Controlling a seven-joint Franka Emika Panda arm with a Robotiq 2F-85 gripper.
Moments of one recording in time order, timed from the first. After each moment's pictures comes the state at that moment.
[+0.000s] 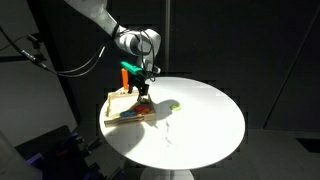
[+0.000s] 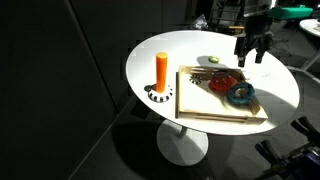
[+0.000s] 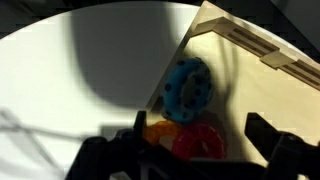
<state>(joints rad) 0.00 0.39 0.05 -1.94 0.09 1.92 0.05</state>
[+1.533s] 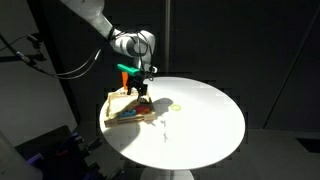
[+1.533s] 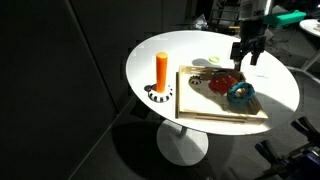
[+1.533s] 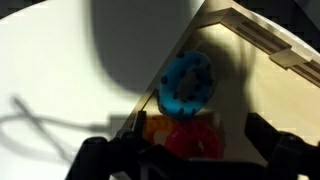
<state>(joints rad) 0.05 0.40 0.04 -1.97 0.04 2.00 0.06</state>
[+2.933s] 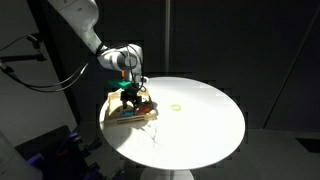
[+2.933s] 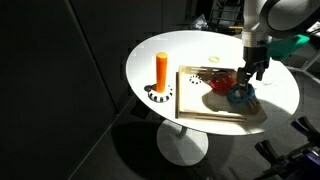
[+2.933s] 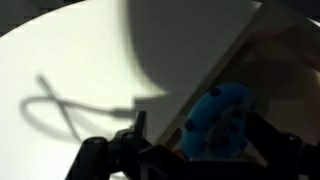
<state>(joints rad) 0.10 0.38 0.03 -2.19 -0.15 2.22 0.17</state>
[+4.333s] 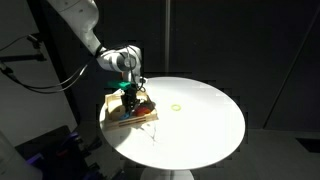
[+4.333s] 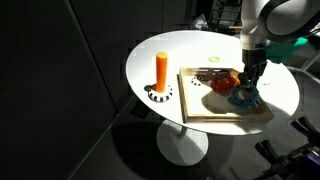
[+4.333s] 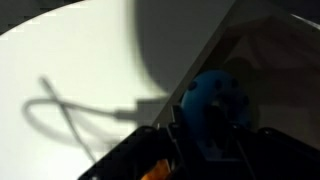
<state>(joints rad) 0.12 0.39 0.02 -2.19 -0.17 2.22 0.18</state>
